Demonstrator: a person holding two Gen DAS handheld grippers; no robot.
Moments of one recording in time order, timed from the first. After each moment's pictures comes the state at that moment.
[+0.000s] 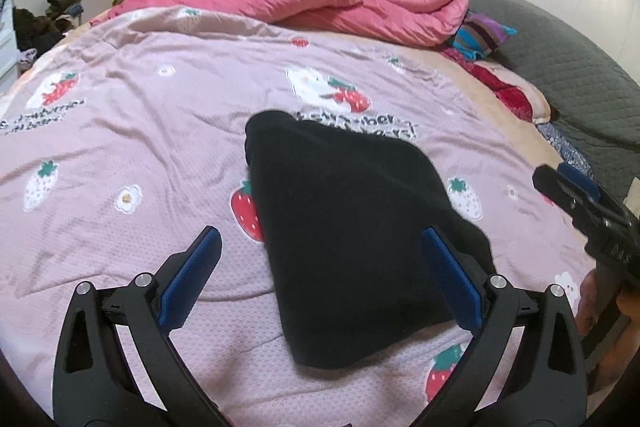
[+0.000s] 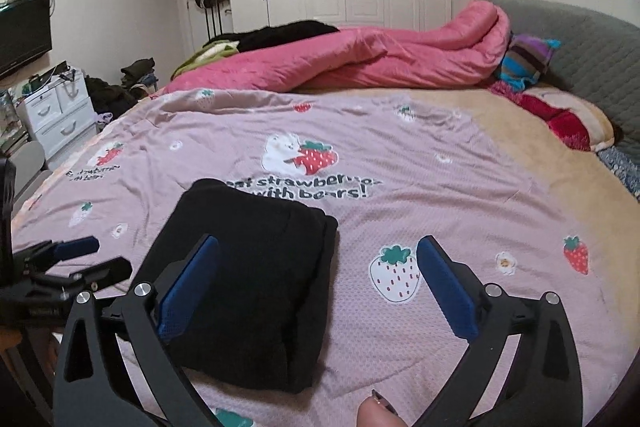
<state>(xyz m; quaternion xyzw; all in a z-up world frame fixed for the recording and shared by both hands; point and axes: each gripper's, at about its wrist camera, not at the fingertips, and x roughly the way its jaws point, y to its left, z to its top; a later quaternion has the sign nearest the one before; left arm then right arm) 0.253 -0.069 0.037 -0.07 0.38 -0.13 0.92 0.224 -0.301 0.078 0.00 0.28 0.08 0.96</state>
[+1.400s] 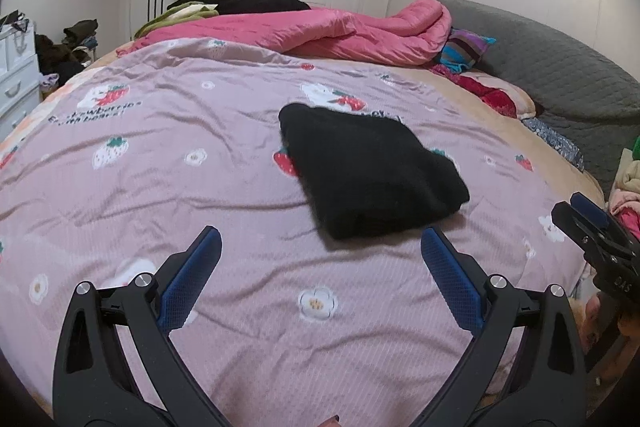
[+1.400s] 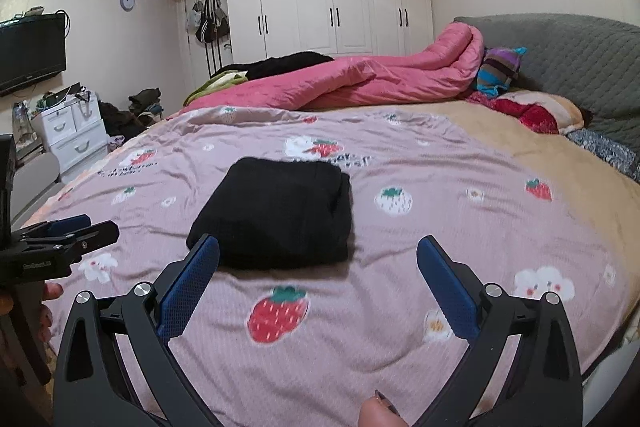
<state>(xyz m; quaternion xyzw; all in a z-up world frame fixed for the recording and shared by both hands) 0.111 -0.026 0.031 -0.04 0.31 -0.13 0.94 0.050 -0.285 0.044 0.03 0.23 0.06 0.97</state>
